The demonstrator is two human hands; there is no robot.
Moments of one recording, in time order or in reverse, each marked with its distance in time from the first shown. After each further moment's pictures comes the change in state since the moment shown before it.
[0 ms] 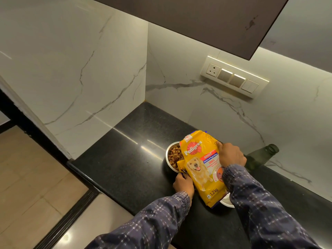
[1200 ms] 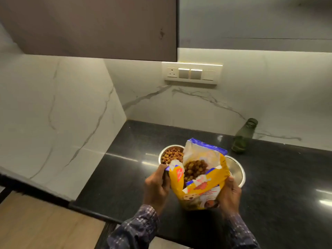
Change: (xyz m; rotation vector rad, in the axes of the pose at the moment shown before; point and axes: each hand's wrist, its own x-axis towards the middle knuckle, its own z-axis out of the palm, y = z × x) left_hand -0.033 0.036 -0.121 0.589 0.118 1.396; right_hand -0.159 0.068 0.086 1.551 0.211 0.291
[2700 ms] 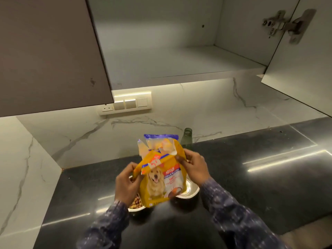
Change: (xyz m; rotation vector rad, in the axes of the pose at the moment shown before) left_hand 0.128 0.013 0.025 -0.560 -0.510 -0.008; right_hand 0.034 -0.139 0.008 -0.504 -0.106 -0.280
